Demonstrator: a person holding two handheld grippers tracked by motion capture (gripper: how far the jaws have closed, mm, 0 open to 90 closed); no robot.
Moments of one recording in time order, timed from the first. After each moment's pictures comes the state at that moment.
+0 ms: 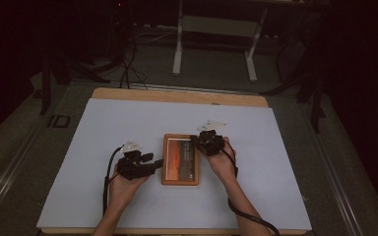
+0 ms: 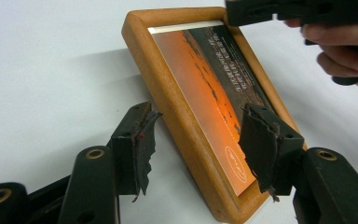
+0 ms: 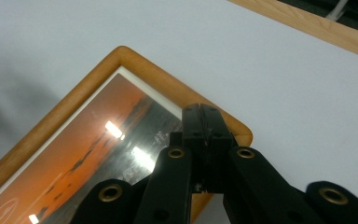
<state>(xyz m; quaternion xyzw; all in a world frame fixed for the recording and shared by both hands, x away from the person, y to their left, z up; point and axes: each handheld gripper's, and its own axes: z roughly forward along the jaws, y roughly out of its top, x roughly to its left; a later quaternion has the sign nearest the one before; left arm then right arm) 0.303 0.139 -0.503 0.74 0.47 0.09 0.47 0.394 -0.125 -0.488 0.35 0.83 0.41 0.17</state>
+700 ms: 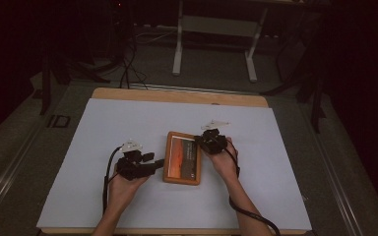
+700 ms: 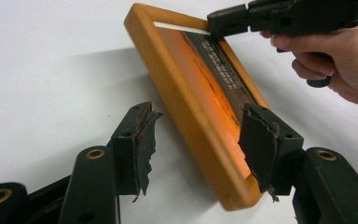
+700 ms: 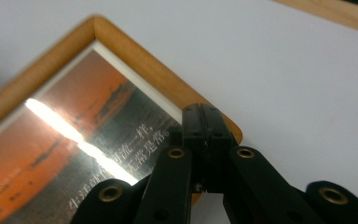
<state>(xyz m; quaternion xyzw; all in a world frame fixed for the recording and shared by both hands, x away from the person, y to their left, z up) 0.300 0.139 -0.496 0.74 0.46 0.08 0.48 0.406 -0.138 -0.500 0.37 0.82 0.39 0.16</state>
